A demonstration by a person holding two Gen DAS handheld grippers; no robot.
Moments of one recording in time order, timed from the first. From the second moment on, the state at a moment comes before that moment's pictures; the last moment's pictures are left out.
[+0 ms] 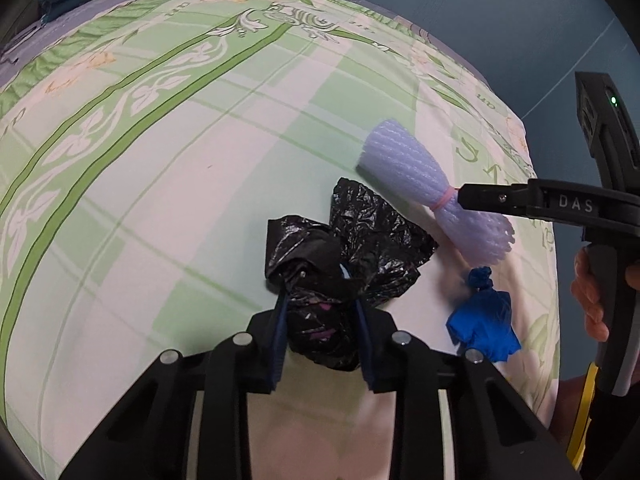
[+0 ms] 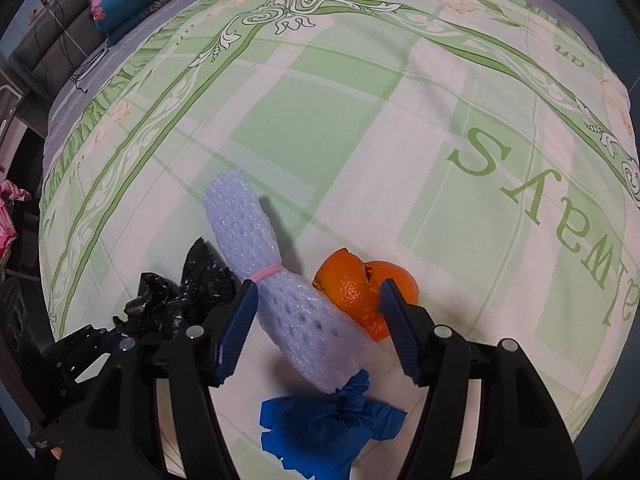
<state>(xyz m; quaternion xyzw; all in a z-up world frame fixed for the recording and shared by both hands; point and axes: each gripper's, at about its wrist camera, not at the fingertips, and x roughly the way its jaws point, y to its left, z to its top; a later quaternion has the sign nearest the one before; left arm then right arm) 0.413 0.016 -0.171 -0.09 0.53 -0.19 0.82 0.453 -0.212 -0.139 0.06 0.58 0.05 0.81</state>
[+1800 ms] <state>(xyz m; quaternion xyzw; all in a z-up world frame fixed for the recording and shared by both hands) 0.342 0.103 -0.115 -0.16 0.48 -0.17 0.85 0.375 -0.176 -0.105 0.03 0.57 0.10 0.82</state>
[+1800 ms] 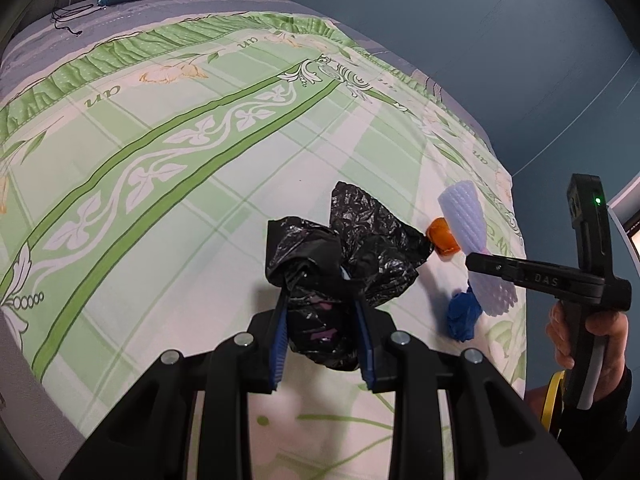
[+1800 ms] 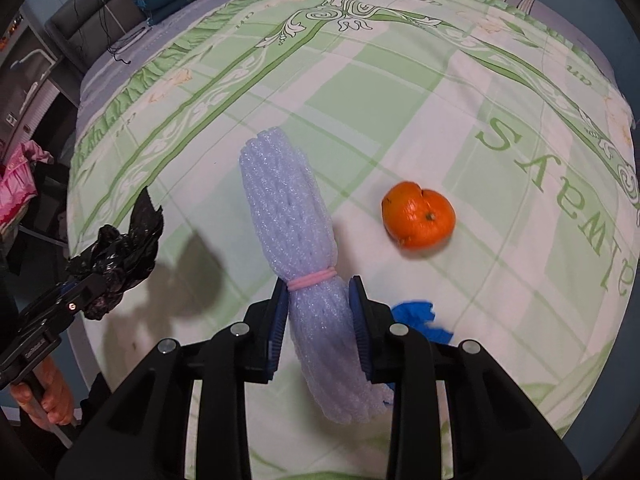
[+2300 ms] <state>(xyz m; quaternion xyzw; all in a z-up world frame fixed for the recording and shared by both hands) 0.277 0.066 -0.094 -0.13 0.48 -0.19 0.85 0.278 -0.208 -0.082 0.07 0.56 0.11 0.82</state>
